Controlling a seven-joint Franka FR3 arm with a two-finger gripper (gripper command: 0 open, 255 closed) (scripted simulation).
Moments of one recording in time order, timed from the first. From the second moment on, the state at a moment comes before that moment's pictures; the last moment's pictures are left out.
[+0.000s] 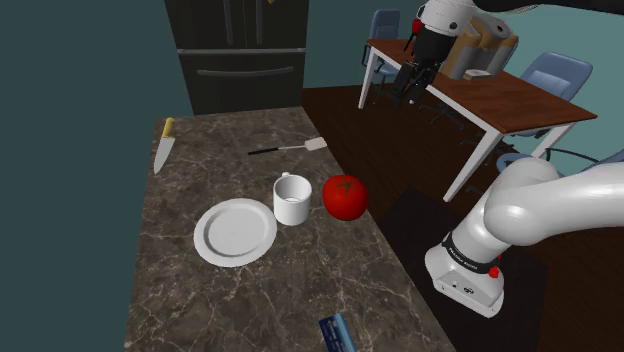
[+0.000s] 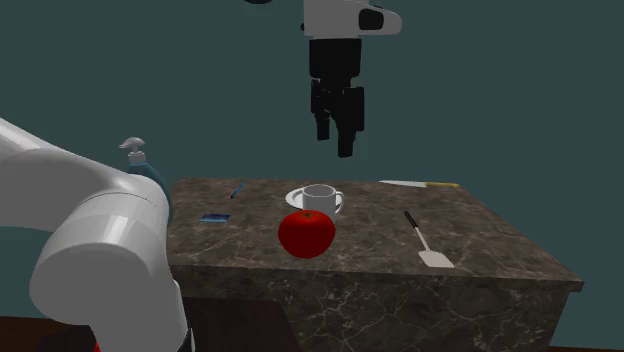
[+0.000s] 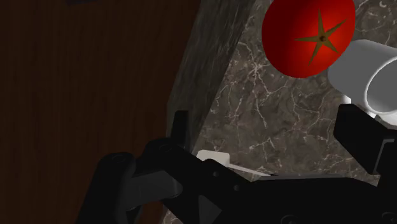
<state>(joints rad) -0.02 -0.81 -0.04 -2.42 0.07 1.67 0.05</state>
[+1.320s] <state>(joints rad) 0.08 -0.35 0.28 -2.40 0.14 2.07 0.36</state>
